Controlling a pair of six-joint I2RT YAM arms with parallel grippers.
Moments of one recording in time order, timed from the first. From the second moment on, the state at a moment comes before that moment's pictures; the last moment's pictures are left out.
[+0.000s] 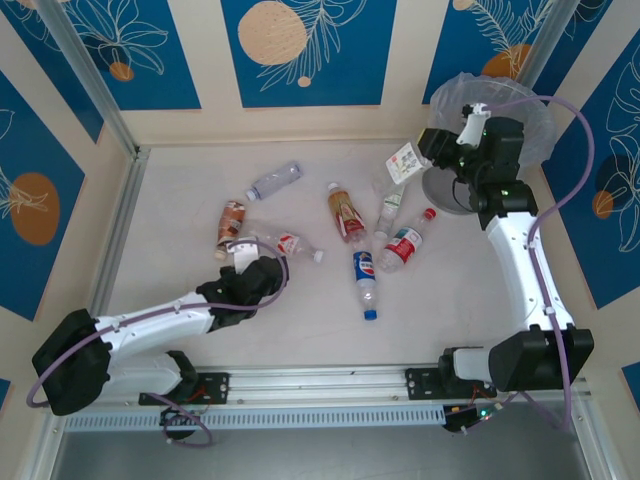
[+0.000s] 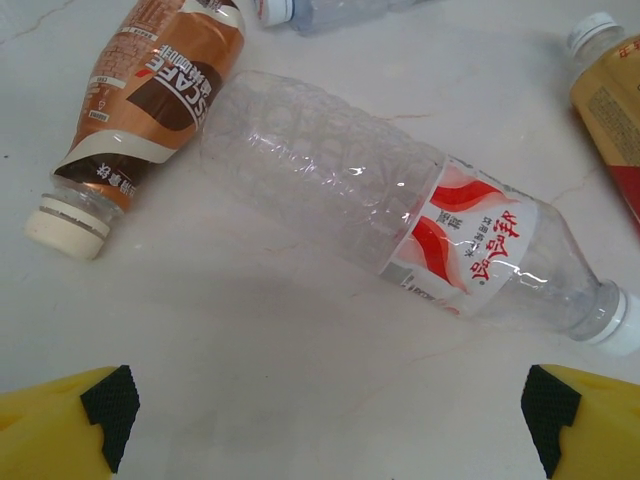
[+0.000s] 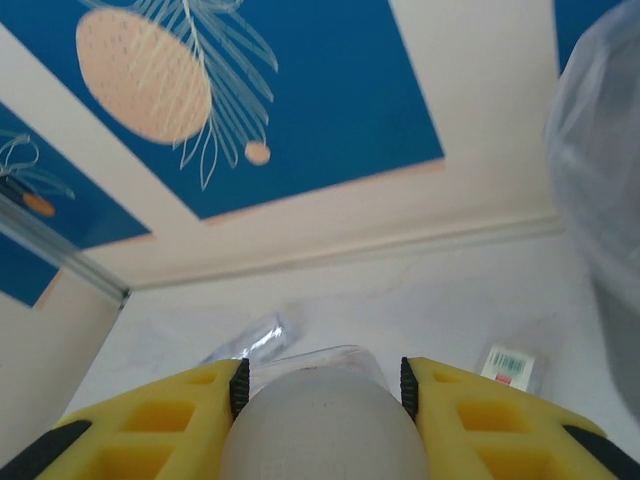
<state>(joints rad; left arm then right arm) -0.90 1.19 0.59 -0.24 -0.67 -0.81 0.00 1.29 1.37 -0.35 -0.33 0.39</state>
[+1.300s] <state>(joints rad) -0.90 1.27 0.63 -0.10 -0.47 -0.65 -0.04 1.57 1.65 -0.17 0.22 -0.19</state>
